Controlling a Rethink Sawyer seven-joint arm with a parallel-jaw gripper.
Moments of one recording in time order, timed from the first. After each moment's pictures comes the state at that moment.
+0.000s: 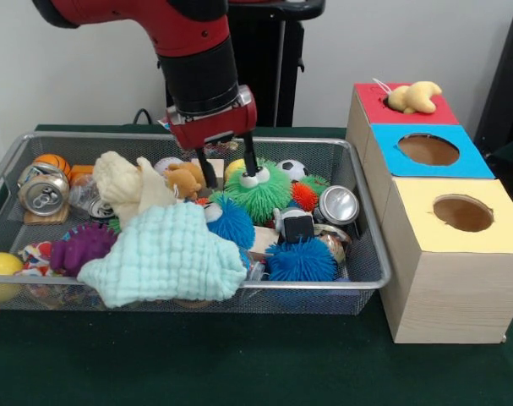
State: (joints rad) arm -0.70 -0.60 0.39 1.79 -0.23 0.53 1.27
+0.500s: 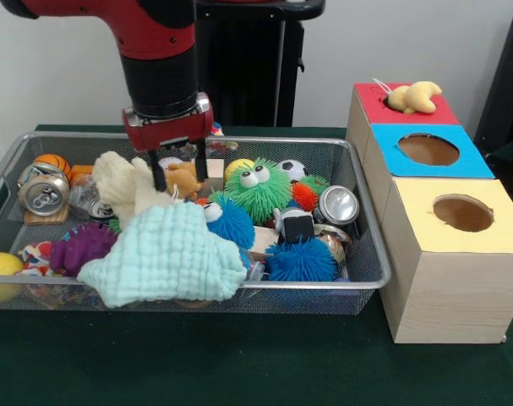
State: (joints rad) arm -0.69 -0.60 0.33 1.70 -0.39 0.59 1.27
